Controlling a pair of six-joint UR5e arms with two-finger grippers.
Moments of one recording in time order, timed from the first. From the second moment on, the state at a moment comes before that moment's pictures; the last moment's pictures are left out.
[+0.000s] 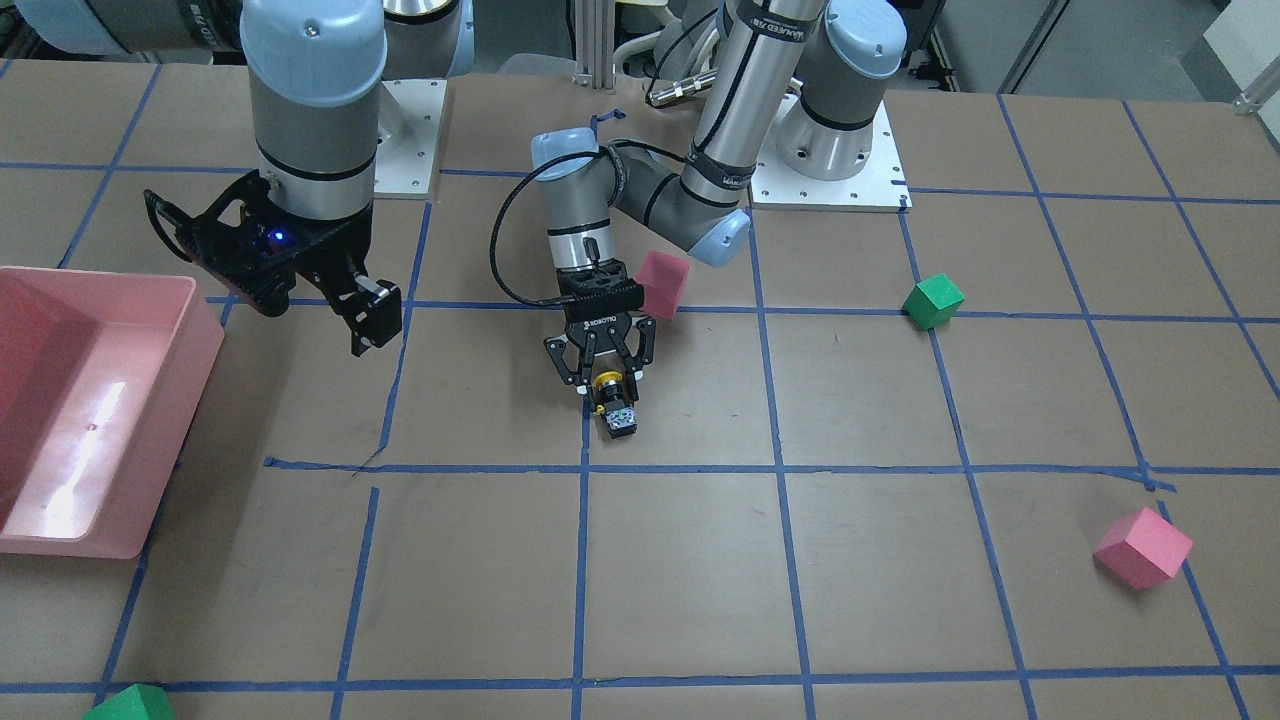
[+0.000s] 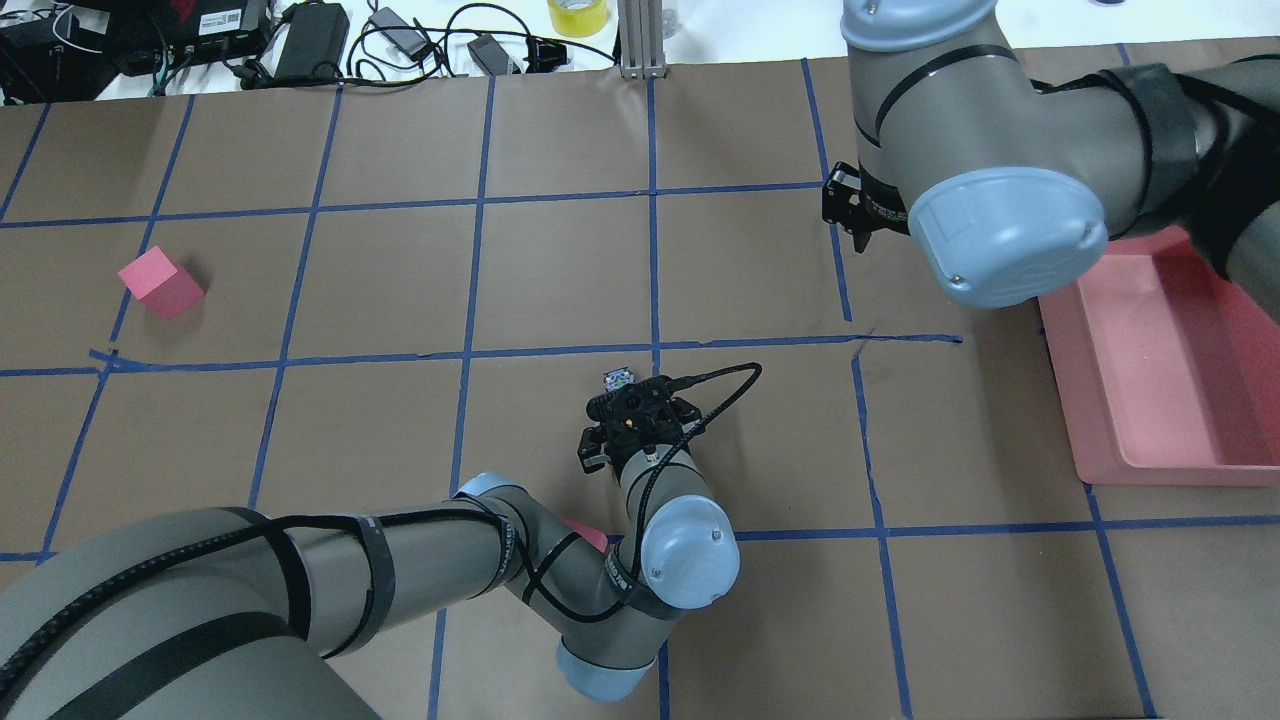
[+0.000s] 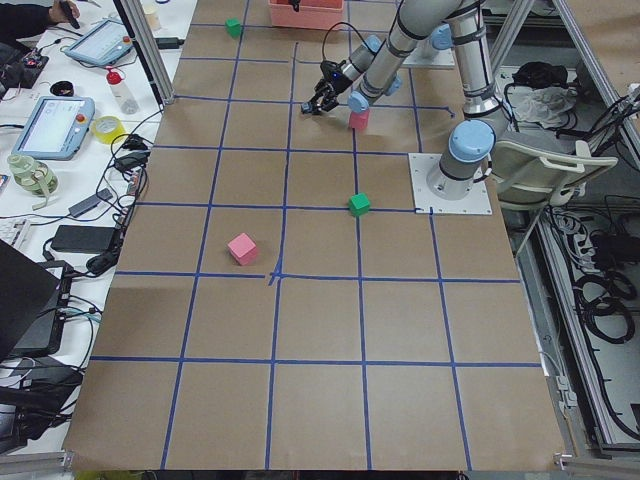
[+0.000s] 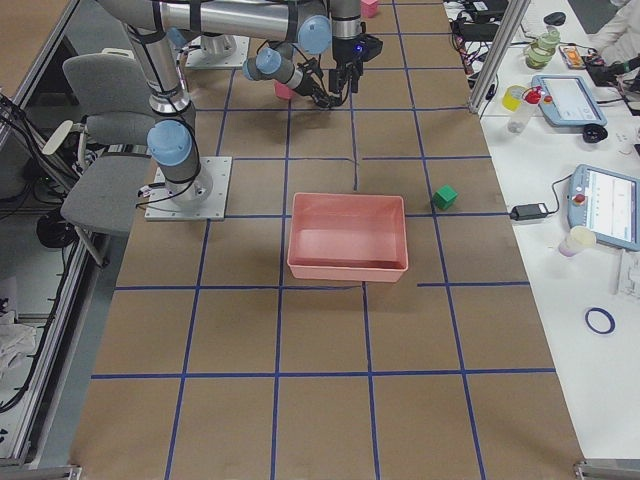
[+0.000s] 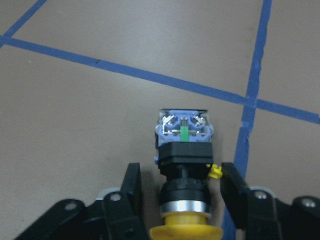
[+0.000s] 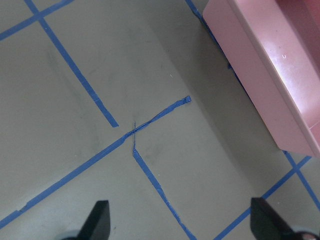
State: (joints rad) left arm -2.25 -2.18 -2.18 0.16 2.18 -0.83; right arm 1.72 -1.49 1.71 -1.80 -1.87 0.70
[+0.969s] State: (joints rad) left arm -2.25 -2.14 -2.17 0.16 2.17 -0.81; right arm 1.71 -1.49 1.47 -1.65 -1.68 0.28
